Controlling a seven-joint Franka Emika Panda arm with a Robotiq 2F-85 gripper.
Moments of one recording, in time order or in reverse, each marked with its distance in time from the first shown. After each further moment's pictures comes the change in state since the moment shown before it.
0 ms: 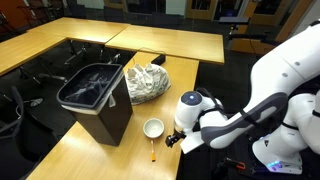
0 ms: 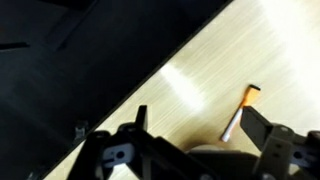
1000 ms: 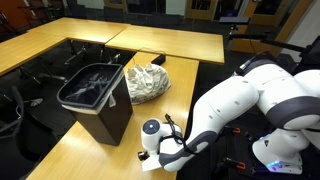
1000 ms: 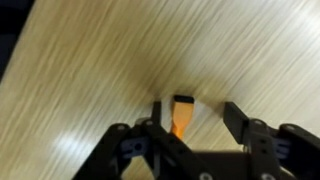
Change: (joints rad) arm 0.321 0.605 -0.250 0.579 0.095 0.033 0.222
